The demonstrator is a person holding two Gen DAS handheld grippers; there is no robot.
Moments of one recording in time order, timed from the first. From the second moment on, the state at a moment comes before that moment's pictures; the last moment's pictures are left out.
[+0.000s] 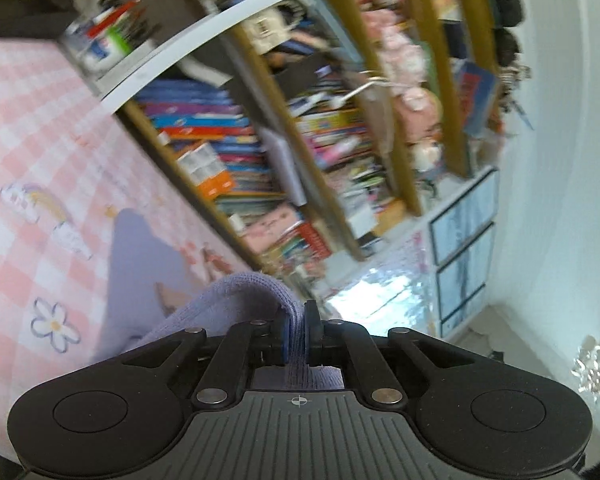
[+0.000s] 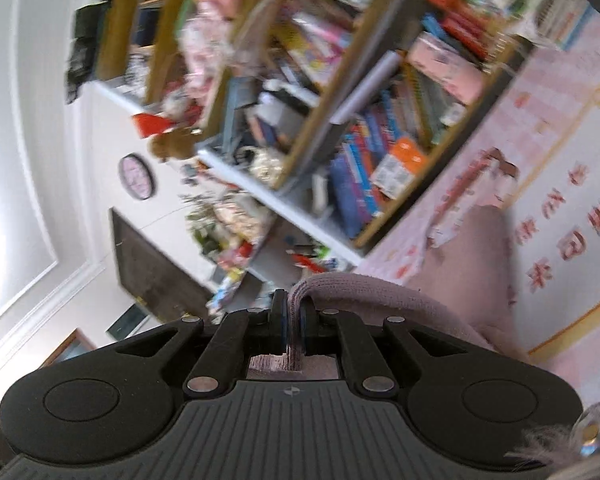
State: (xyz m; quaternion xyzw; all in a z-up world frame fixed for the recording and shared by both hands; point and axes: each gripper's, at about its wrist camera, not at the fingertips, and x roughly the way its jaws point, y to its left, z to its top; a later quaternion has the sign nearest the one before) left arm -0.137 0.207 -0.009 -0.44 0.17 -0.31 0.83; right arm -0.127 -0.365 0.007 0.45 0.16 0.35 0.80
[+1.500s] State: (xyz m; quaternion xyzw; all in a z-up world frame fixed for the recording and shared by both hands) left arm -0.056 0.196 0.005 -0.42 0.15 -0.30 0.85; right arm -0.059 -0.356 0.023 0.44 0.16 0.29 0.84
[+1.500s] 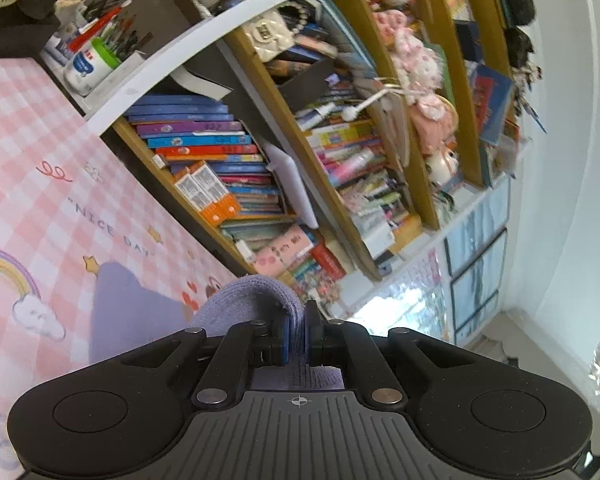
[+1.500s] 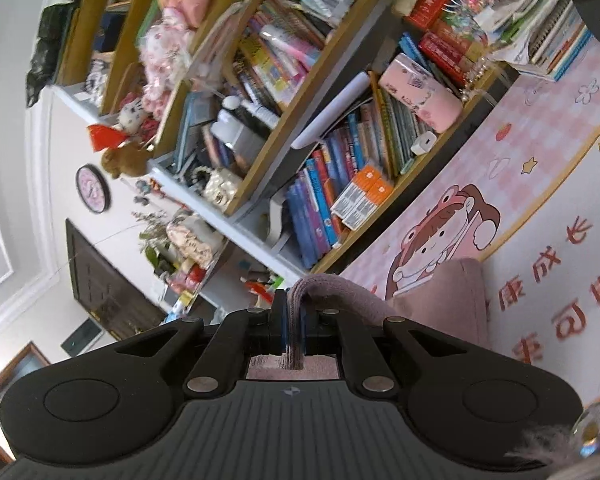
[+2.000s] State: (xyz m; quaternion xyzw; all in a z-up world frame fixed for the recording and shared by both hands) left arm -0.013 0.197 -0.033 -0.41 0.24 -0.20 0.86; right arm 0.003 -0.336 -0.020 0.43 0.26 0.17 0.85
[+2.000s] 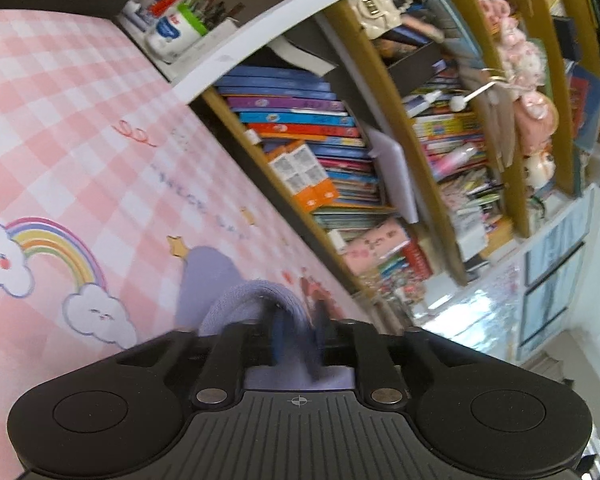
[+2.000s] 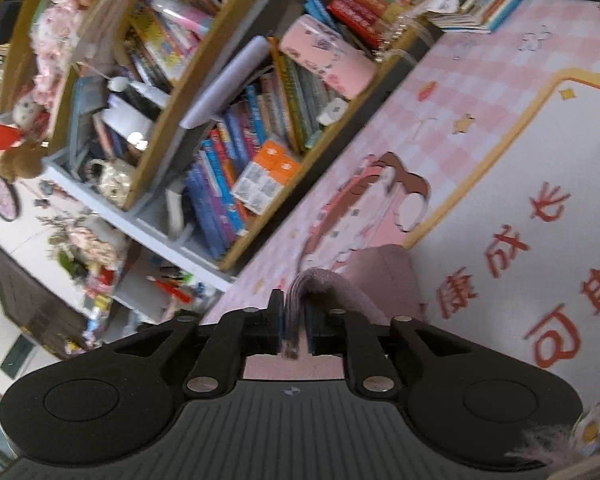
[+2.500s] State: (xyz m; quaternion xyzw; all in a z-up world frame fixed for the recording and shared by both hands) left arm -0.052 0.174 0.002 -0.19 0.25 -0.14 0.94; right arm -0.043 -0.320 0.002 0.18 0.25 0.11 0.95
